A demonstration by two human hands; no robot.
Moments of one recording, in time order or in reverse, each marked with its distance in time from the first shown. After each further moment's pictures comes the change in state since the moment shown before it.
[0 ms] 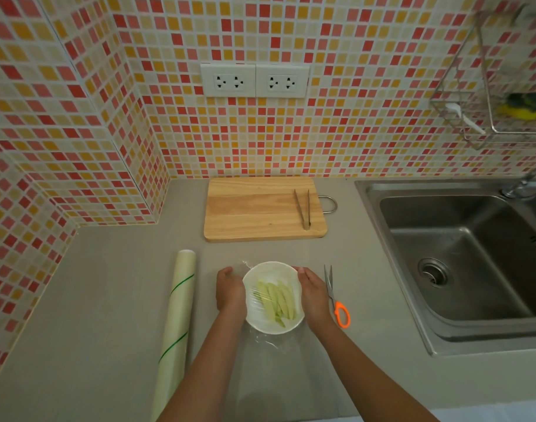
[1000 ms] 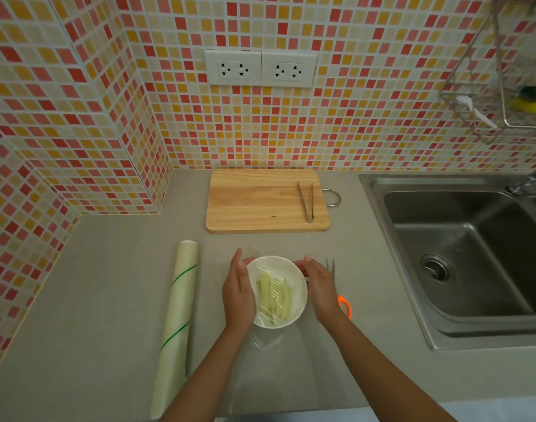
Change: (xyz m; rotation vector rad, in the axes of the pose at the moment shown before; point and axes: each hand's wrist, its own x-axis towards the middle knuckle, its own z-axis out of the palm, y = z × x) left_hand -0.049 -0.016 -0.014 0.115 -0.120 0.611; right_hand 0.004 -0.008 -0.009 -0.012 -0.041 0.039
